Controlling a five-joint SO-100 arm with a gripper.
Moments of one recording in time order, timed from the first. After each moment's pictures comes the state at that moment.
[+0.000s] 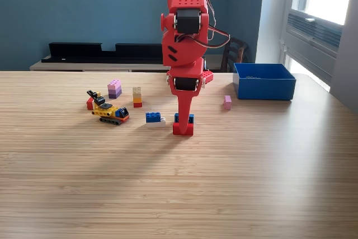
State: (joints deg) arm 2.5 64.2 76.0 87.2 6.6
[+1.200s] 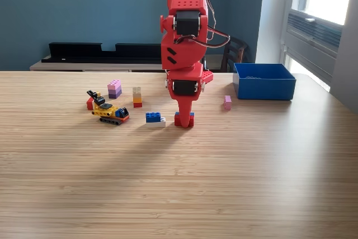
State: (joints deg) arm 2.7 64.2 77.7 78.0 8.0
